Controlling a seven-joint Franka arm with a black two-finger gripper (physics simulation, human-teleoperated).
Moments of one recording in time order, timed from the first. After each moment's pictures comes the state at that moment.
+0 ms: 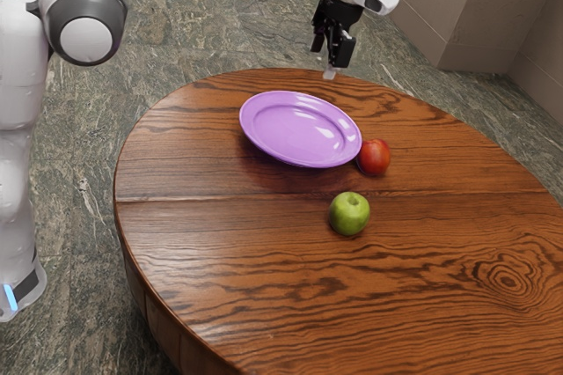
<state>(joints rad) 0.03 0.20 0.05 -1.18 0.09 1.37 0.10</state>
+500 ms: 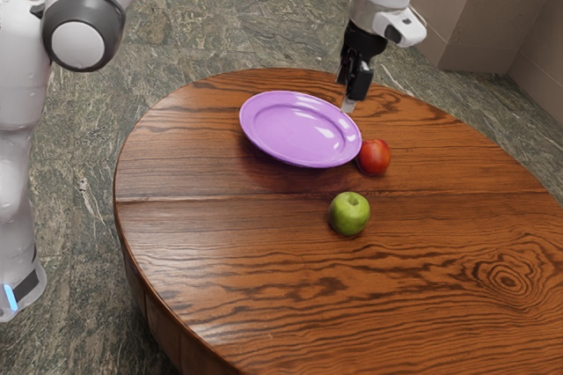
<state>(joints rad) 0.02 0.23 -0.13 -1.16 0.09 1.37 0.15</state>
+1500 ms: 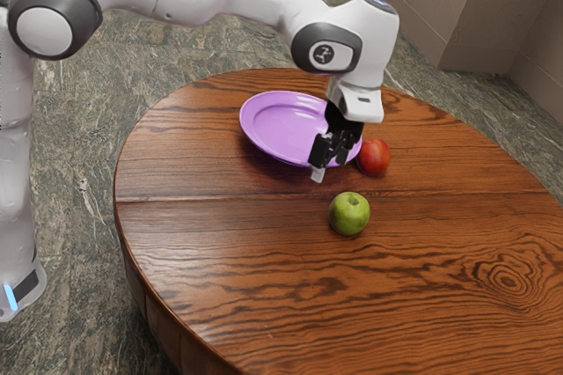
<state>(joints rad) 0.07 0.09 -0.20 -1.70 -0.07 1.80 0.80</state>
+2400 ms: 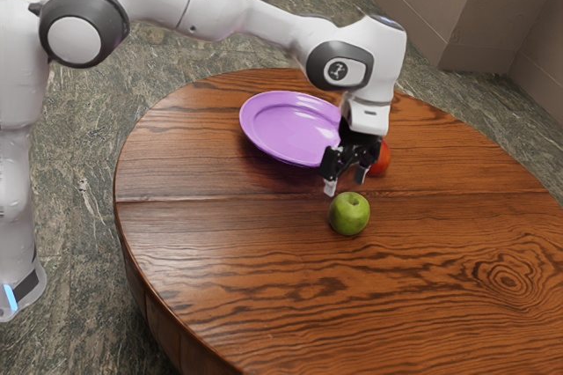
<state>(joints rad) 0.12 0.22 -0.24 -1.62 -0.12 1.86 1.03</state>
